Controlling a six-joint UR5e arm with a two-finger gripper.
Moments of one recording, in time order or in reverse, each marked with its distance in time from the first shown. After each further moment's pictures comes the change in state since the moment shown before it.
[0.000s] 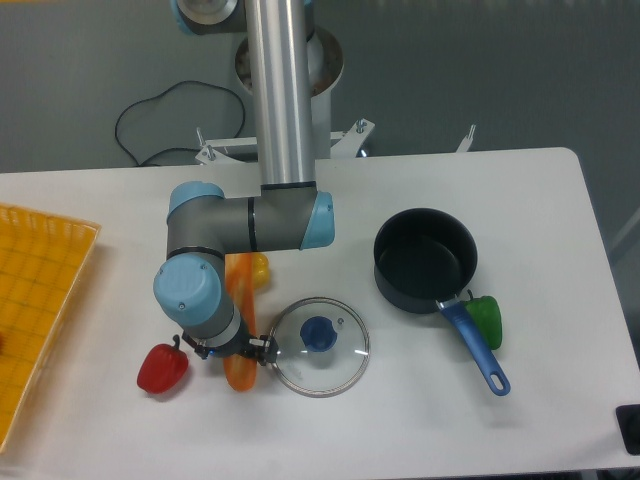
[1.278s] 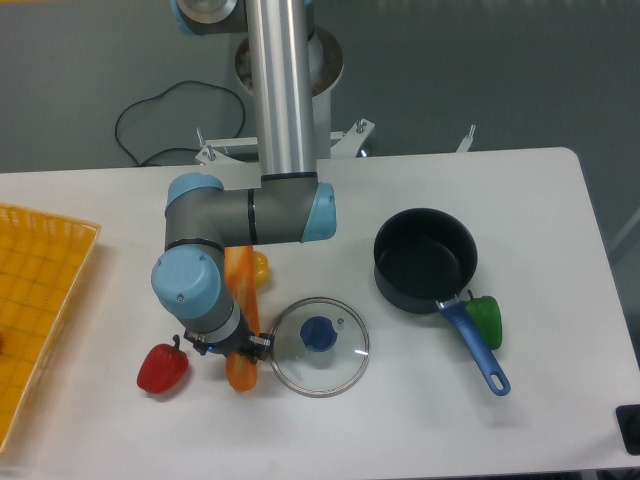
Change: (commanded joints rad) arm 0.009 0.041 0.017 -0.035 0.002 0.005
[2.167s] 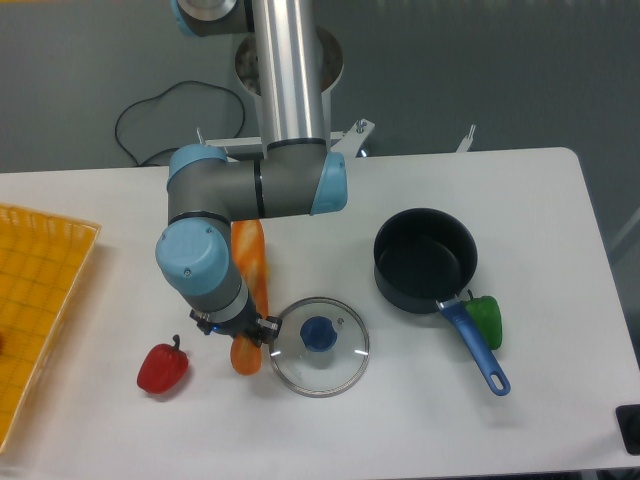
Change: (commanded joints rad) arm 0.044 0.101 0.020 -0.136 -0.017 0.158
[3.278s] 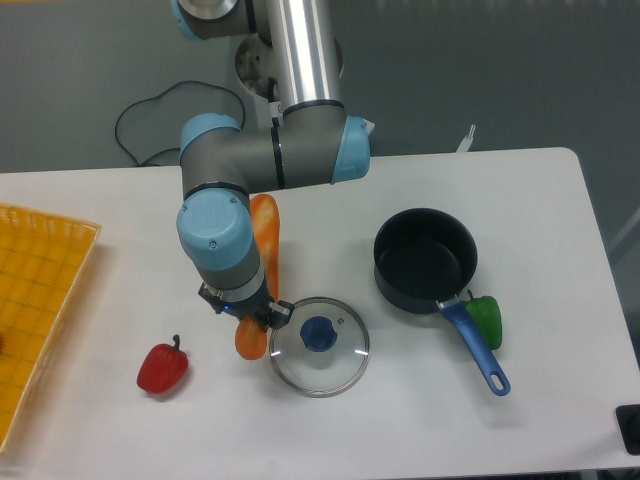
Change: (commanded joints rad) arm 0.025 0.028 0.000 -0.042 -0.051 0.075
